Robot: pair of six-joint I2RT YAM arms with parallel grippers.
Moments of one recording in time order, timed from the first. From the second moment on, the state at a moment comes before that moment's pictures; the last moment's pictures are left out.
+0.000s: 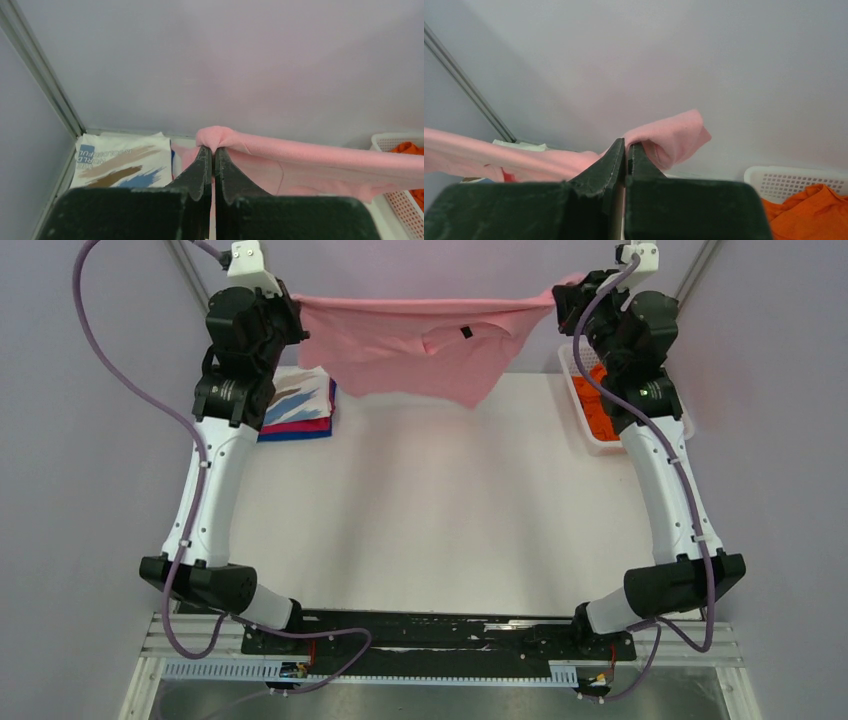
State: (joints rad) left arm -0.19 1.51 1.92 -0.41 -0.16 -0.17; right arm 0.15 1.51 1.80 -0.11 -0.13 0.19
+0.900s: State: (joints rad) left arm -0.22 1.53 1.07 -0.61 -0.03 -0.44; right arm 0.05 1.88 1.60 -0.74 0.03 0.20
